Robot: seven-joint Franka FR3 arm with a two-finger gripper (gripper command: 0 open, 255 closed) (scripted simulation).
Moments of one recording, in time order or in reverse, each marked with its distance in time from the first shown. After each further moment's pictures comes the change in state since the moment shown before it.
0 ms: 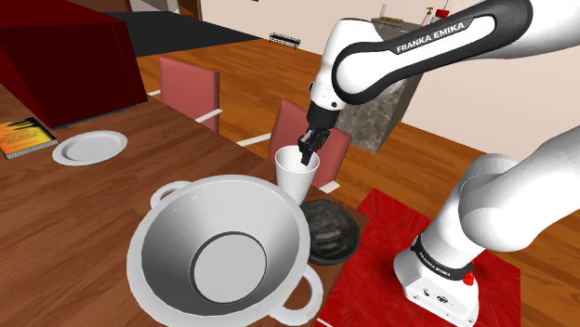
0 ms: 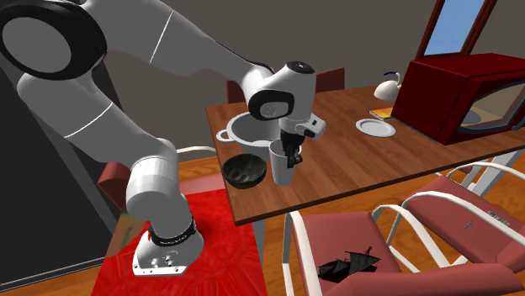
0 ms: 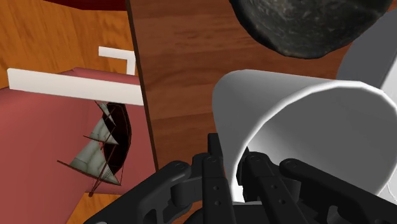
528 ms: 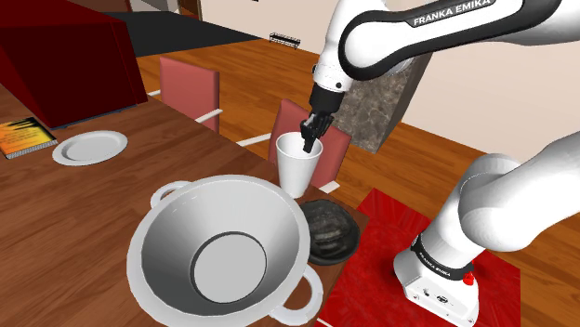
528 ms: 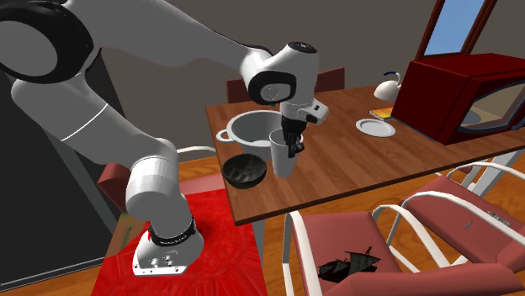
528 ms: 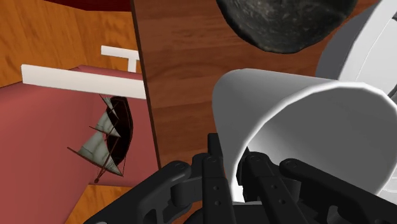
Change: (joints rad) arm -0.006 -0.053 -0.004 0.075 -0.017 -0.126 0.022
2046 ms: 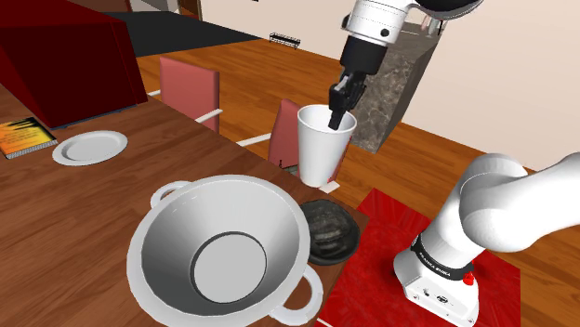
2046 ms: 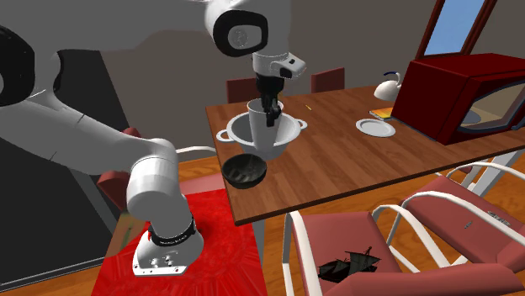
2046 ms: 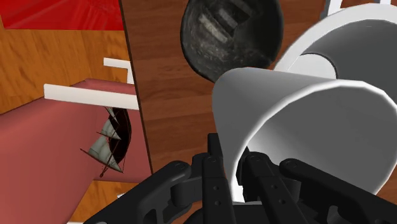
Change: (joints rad) arm 0.024 -0.262 0.031 0.108 0.006 -0.357 0.110
